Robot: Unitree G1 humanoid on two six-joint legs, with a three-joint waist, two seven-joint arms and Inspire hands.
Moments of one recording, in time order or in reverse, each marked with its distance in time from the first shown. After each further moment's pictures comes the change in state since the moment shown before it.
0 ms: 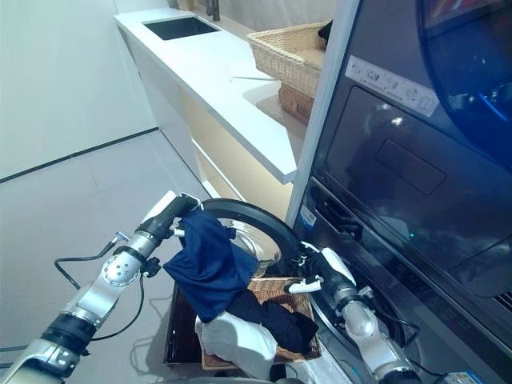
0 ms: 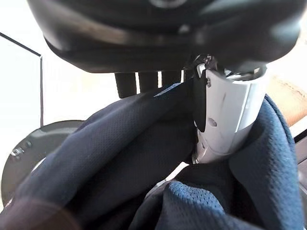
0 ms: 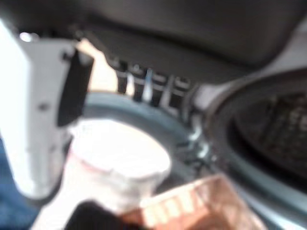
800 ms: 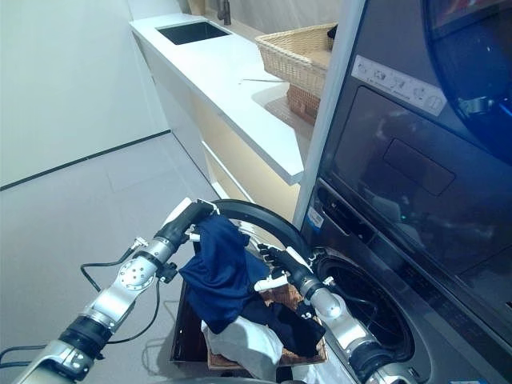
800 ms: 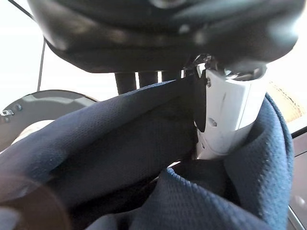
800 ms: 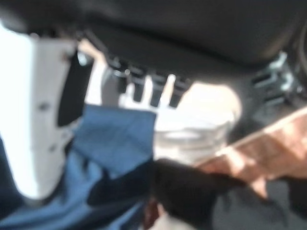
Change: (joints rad) left arm -0.002 -0.068 -0.083 0.001 -0.168 0.014 -0.006; right arm -0.166 0.090 0.192 0.148 0.379 -0.018 0.118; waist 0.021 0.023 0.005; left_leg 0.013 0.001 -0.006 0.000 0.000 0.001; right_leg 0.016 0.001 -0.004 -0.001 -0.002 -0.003
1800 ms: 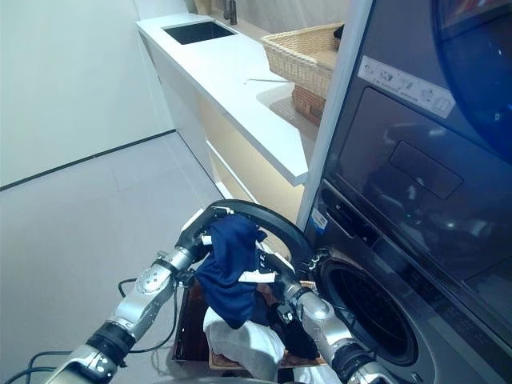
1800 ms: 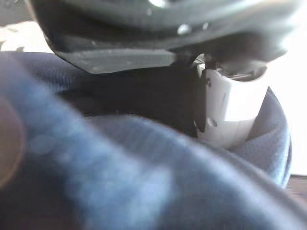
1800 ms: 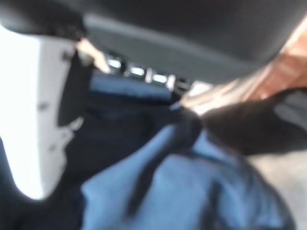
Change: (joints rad) left arm 0.013 -0.155 -0.042 0.121 -0.441 -0.040 -0.125; right arm -0.020 0.097 0.046 0.070 0.400 0.000 0.097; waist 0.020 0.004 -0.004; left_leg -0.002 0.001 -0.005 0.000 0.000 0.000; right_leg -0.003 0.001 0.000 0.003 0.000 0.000
